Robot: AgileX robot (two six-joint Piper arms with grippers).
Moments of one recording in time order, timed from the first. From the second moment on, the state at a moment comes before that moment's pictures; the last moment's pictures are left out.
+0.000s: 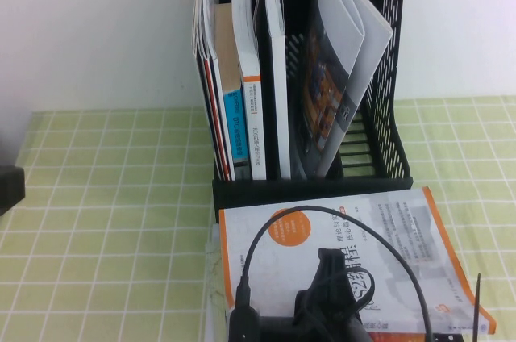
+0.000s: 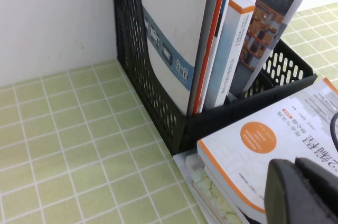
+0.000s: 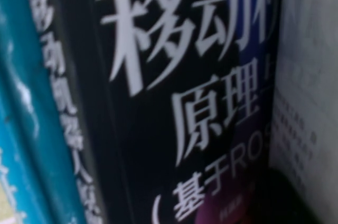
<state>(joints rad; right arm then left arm) 1.30 1.73 -0.90 -1.11 0.80 0.56 -0.27 0.64 -0.95 -0.27 0.88 0.12</state>
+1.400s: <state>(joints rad) 1.33 1.15 -1.12 -0.43 0.91 0.01 -0.27 0.56 -0.62 -1.09 0.49 0.81</state>
